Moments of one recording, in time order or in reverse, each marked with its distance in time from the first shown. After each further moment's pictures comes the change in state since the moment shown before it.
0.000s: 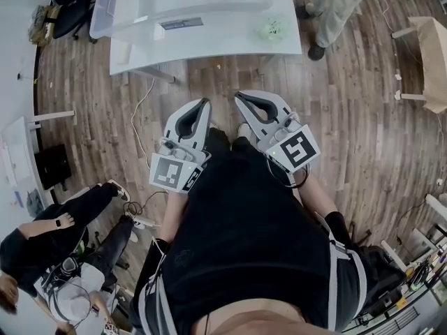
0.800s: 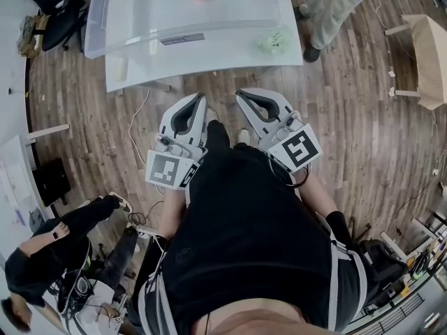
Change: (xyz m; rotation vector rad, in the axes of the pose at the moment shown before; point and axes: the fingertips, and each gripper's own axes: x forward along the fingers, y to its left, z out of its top) left arm 0.044 0.083 0.018 0.007 -0.022 -0.044; right arm 0.069 -0.045 0.010 -0.024 0.027 -0.051
